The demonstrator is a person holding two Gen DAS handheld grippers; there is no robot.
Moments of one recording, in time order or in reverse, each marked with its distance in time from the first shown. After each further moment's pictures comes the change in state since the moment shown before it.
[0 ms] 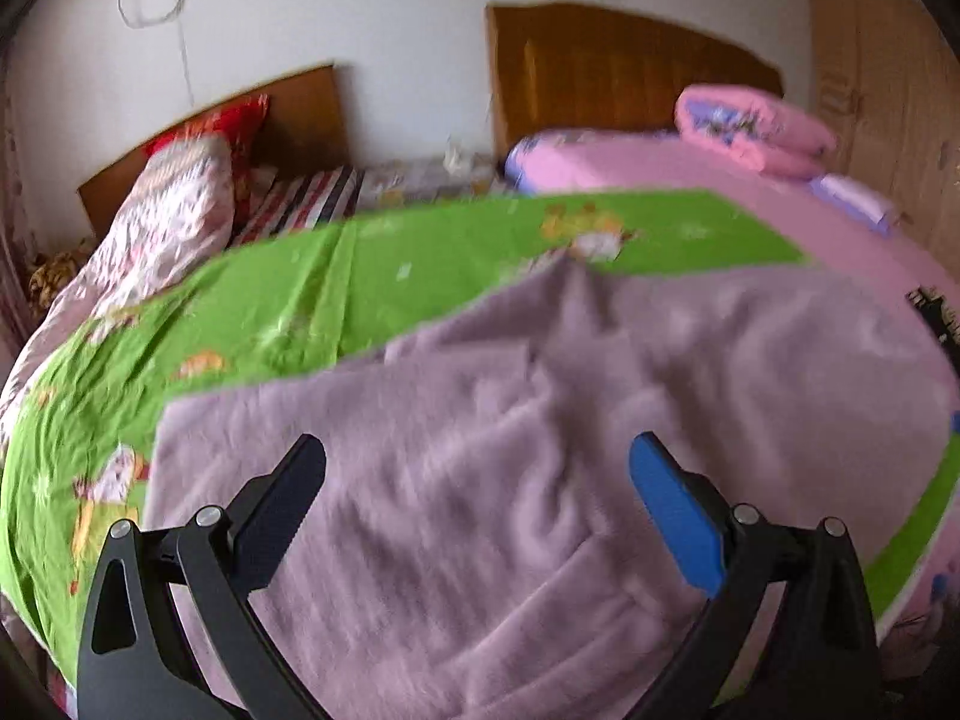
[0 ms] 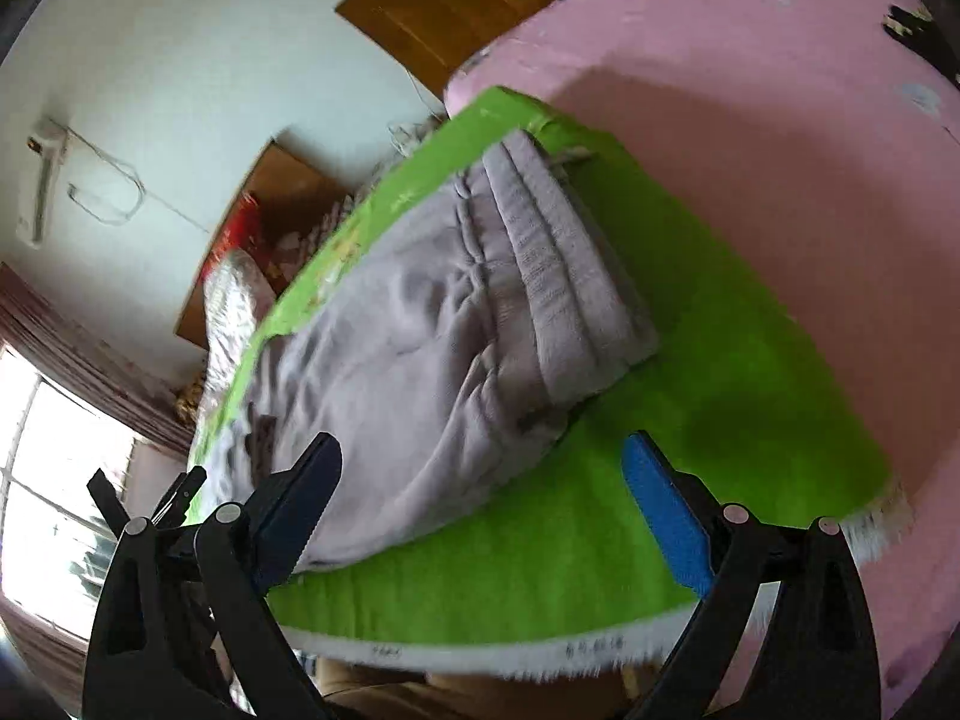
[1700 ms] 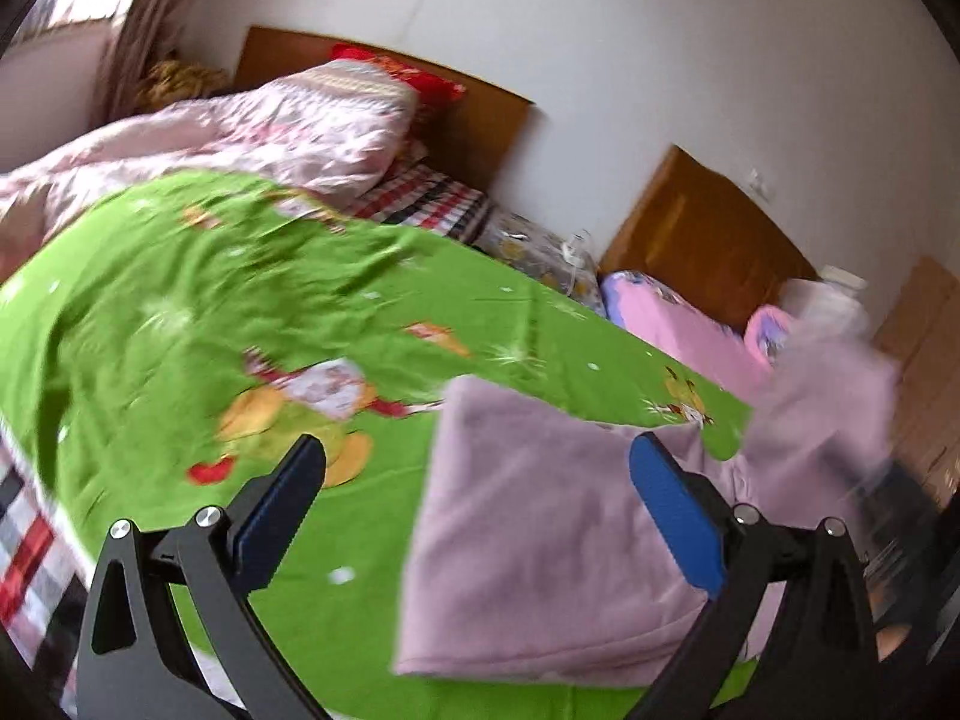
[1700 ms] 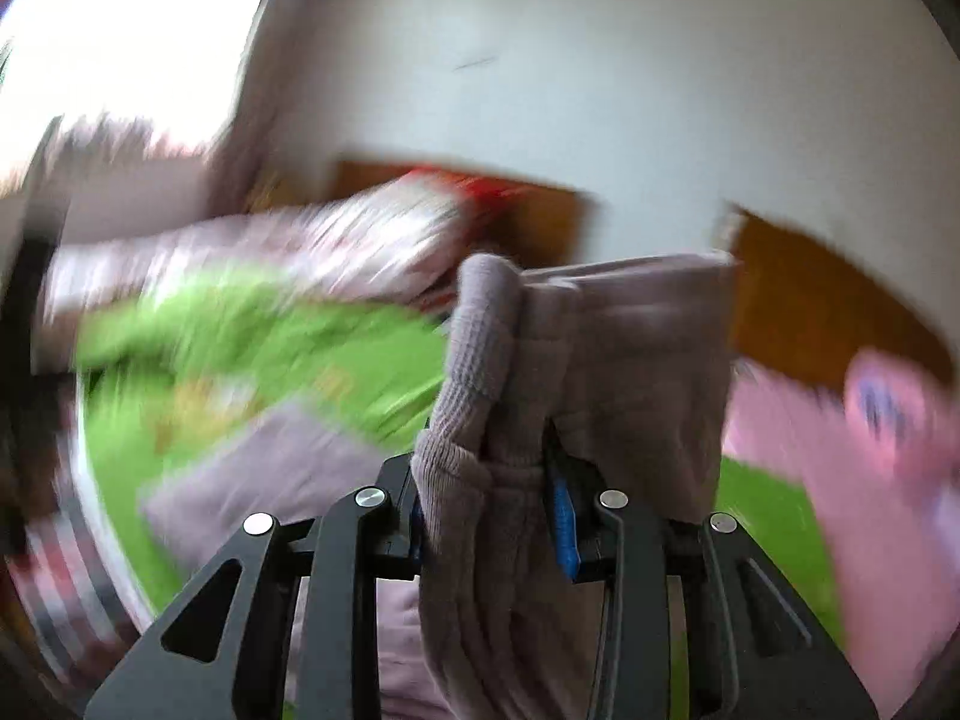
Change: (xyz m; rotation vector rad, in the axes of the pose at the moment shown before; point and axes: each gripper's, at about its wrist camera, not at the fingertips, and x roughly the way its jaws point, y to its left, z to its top) left arm -0.113 0.218 -0.070 -0.620 -0.171 -0.069; right arm 0.135 0.410 -0.205 -1.414 -0.233 -0.076
